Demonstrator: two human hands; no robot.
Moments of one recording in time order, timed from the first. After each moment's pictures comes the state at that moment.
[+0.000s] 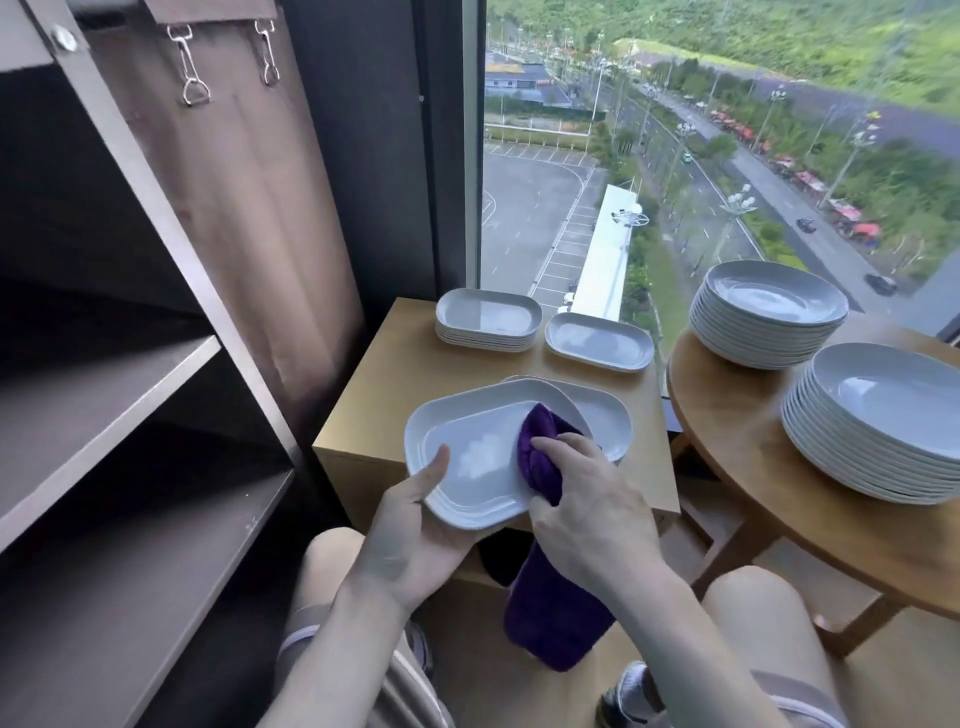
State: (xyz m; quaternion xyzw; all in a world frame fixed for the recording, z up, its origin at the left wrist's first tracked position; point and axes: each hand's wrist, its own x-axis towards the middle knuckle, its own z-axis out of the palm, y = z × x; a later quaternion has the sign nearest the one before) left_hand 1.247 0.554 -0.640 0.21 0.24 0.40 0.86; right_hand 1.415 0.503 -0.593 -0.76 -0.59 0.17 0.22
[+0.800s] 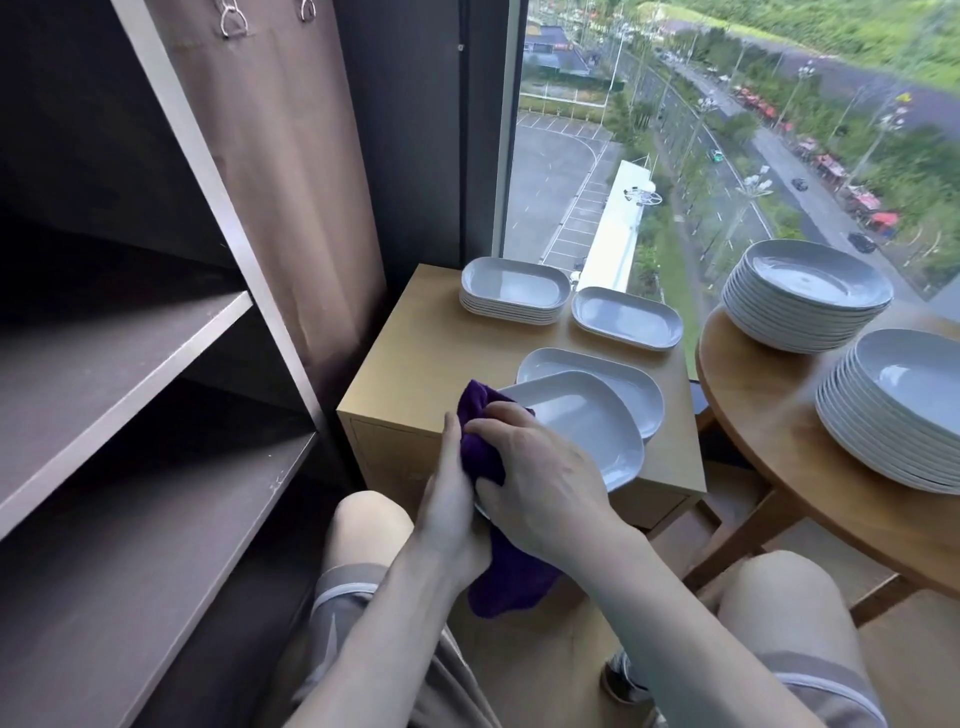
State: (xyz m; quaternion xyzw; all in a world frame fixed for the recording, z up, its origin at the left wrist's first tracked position) left_hand 1.251 0.547 -0.661 0.18 0.37 0.44 0.80; right_hand 1.350 0.527 -0.596 -0.64 -0.73 0.14 0.17
